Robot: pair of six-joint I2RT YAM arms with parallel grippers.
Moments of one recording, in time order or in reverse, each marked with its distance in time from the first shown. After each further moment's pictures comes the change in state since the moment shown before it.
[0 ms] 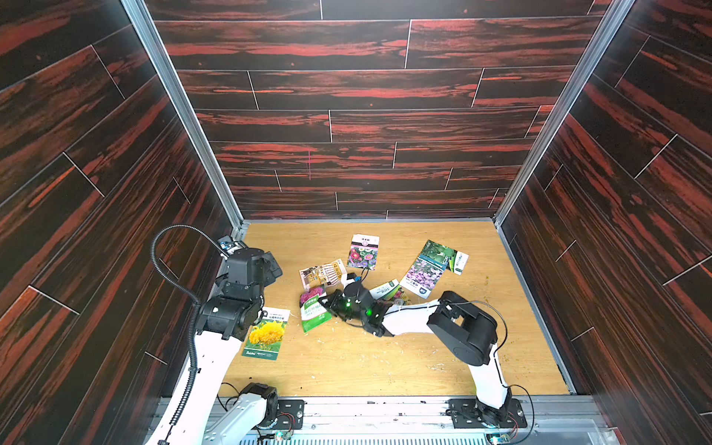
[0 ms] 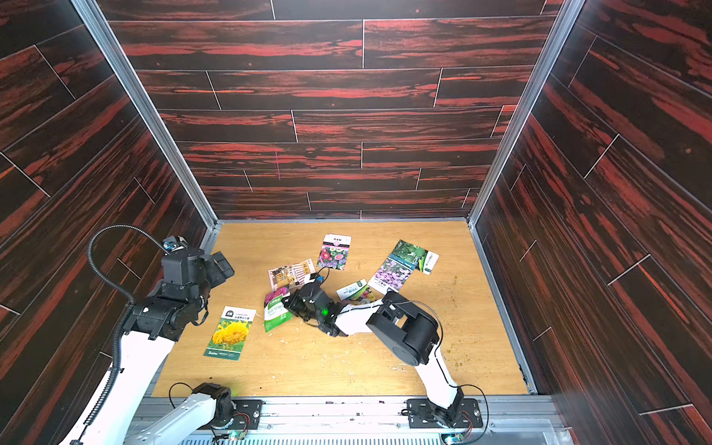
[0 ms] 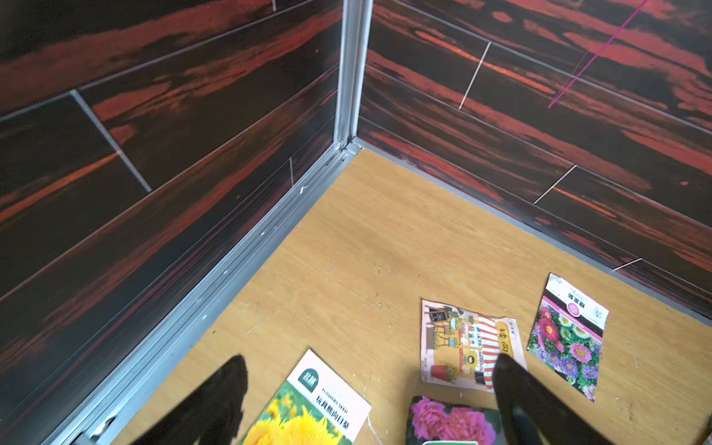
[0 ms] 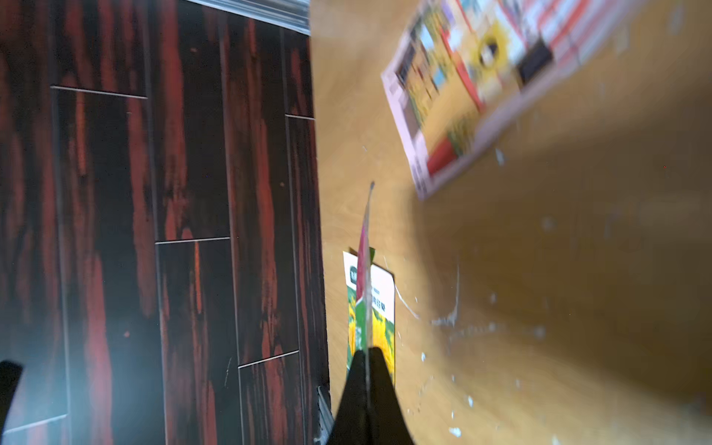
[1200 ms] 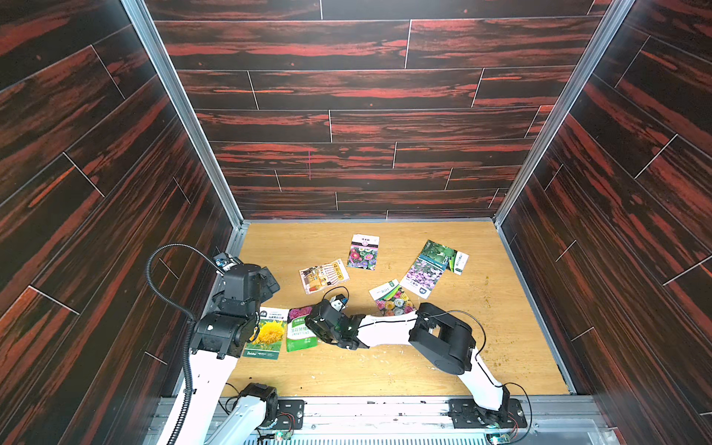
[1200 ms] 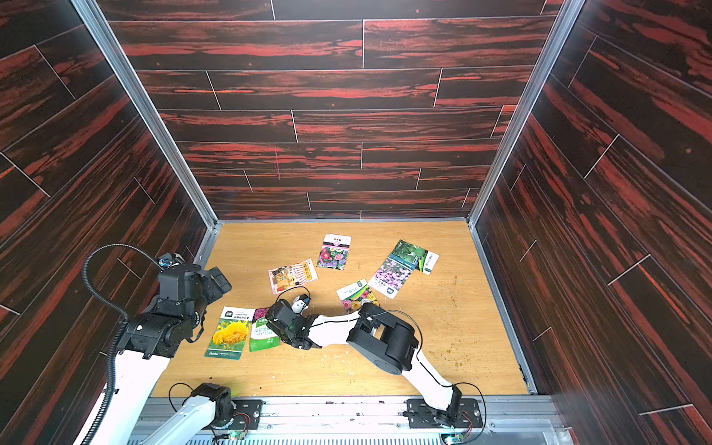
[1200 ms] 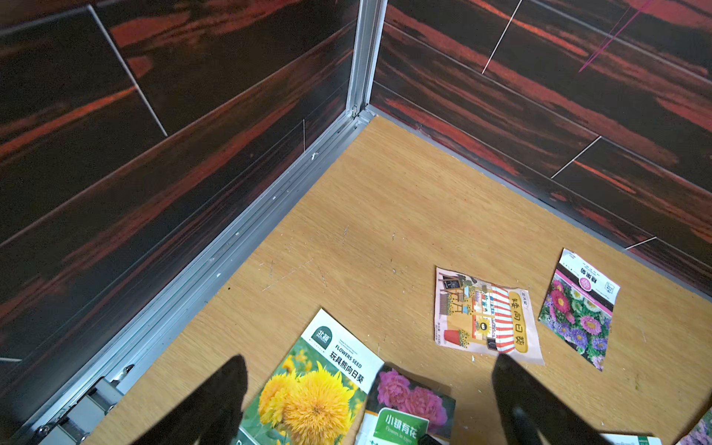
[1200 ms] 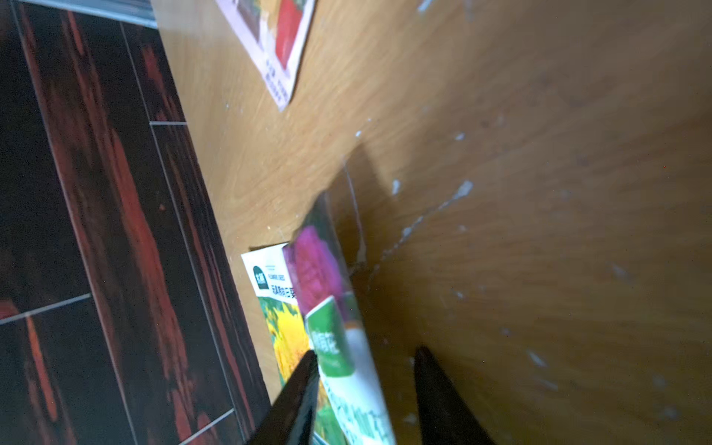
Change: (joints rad) left arm 0.013 -0.109 -0.096 -0.074 0.038 -0.045; right arm 0.154 0.140 0.265 -0.436 0.226 0.217
